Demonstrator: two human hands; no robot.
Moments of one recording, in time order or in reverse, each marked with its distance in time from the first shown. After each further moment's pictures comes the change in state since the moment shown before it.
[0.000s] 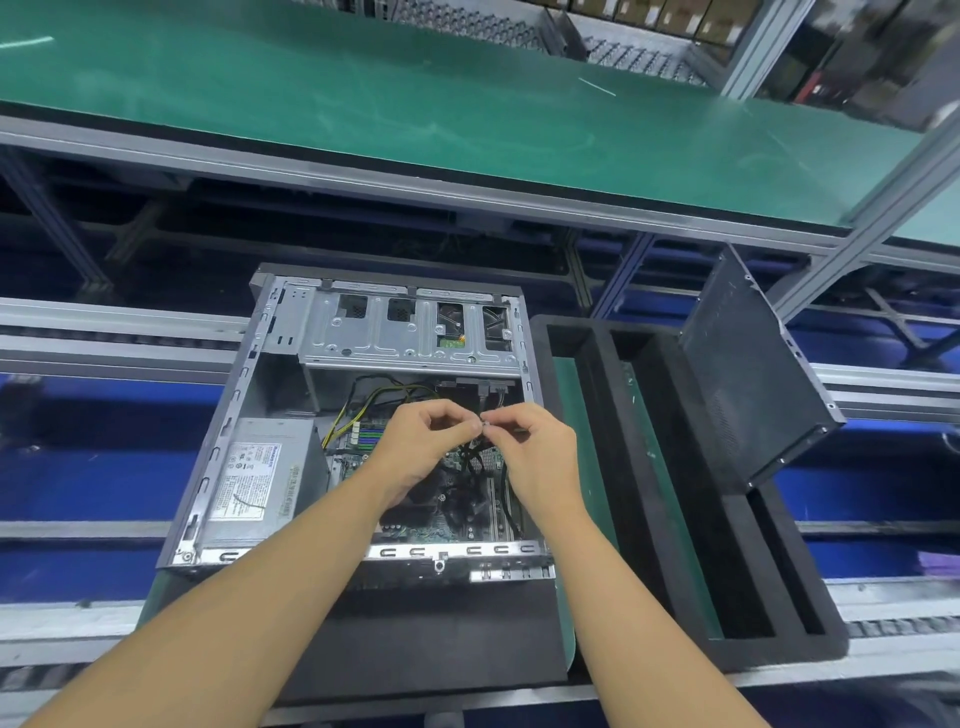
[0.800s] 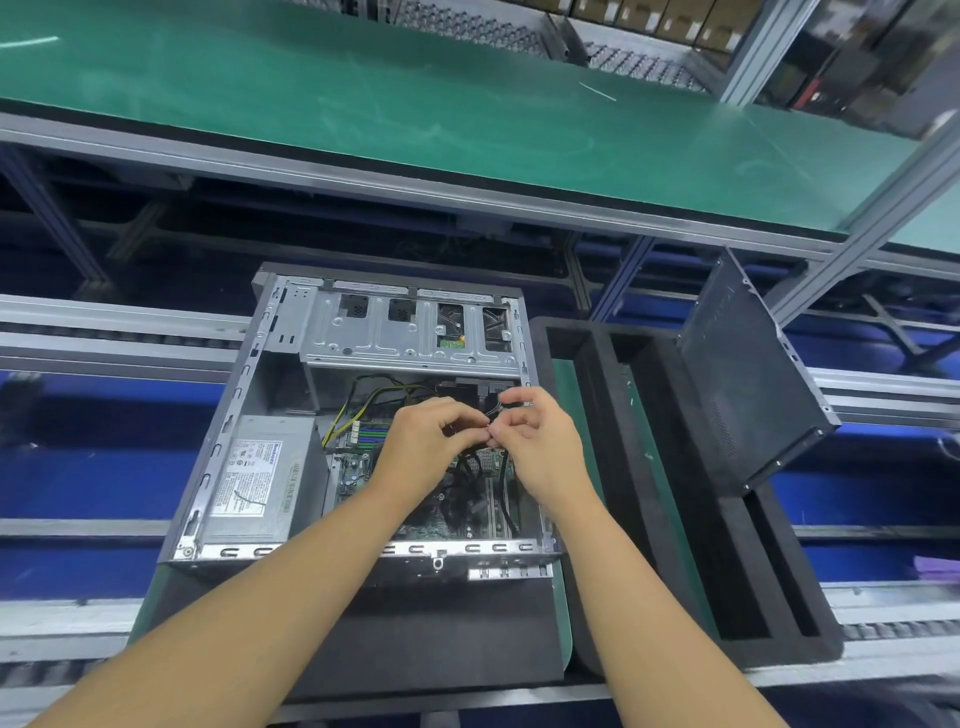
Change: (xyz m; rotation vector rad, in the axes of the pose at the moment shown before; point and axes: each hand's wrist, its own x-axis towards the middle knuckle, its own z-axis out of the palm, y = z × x) left_hand -0.009 0.004 0.011 0.409 0.158 0.404; right_hand 0.006 -0.009 -0.012 0.183 -0.093 0.249
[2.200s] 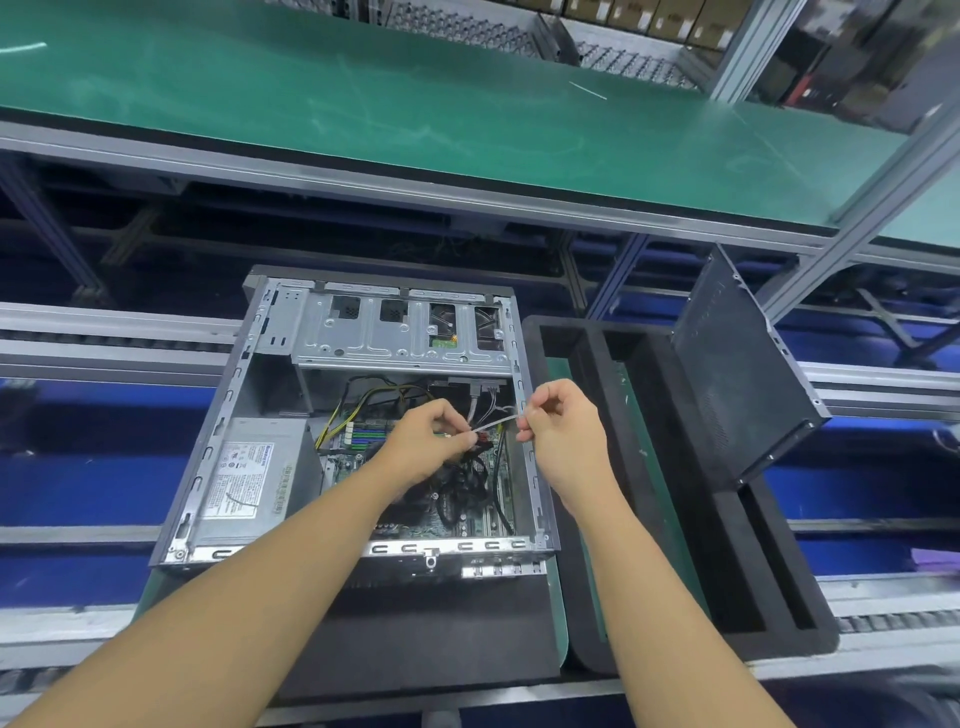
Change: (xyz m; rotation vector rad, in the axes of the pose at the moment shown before) left_hand 0.013 -0.030 0.012 -0.290 -0.233 -0.522; right_hand -0.007 -0.023 -0.023 -0.090 0.139 0.068
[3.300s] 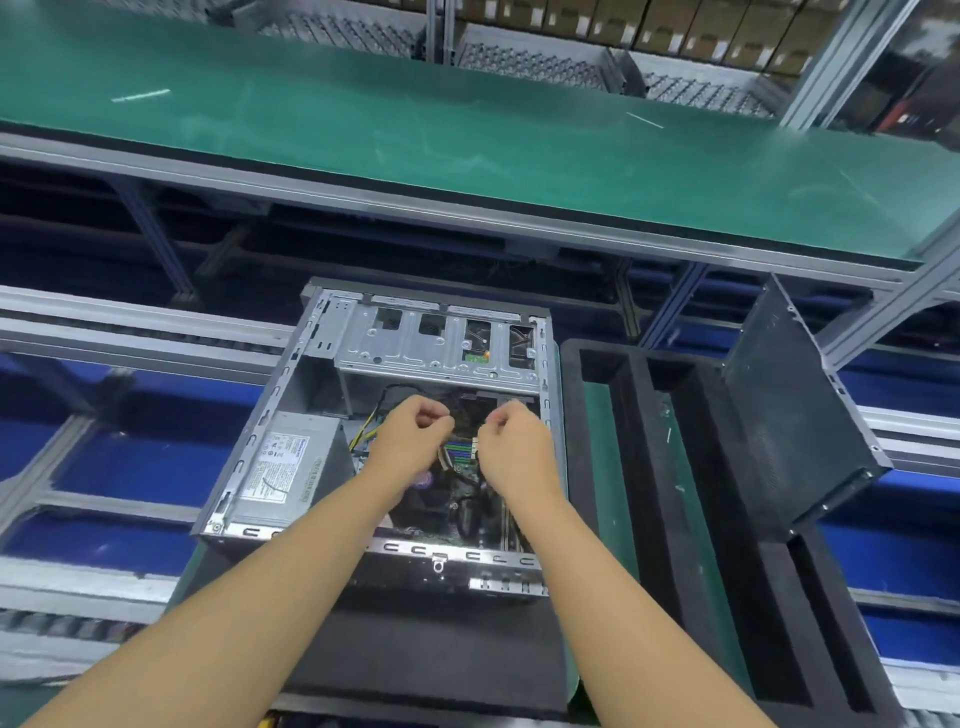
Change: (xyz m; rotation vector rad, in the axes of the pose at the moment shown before) left_hand -0.029 0.028 -0.015 0.016 0.432 -0.086; right_hand 0.006 -0.010 0.059 -0.367 -0.167 -0.035
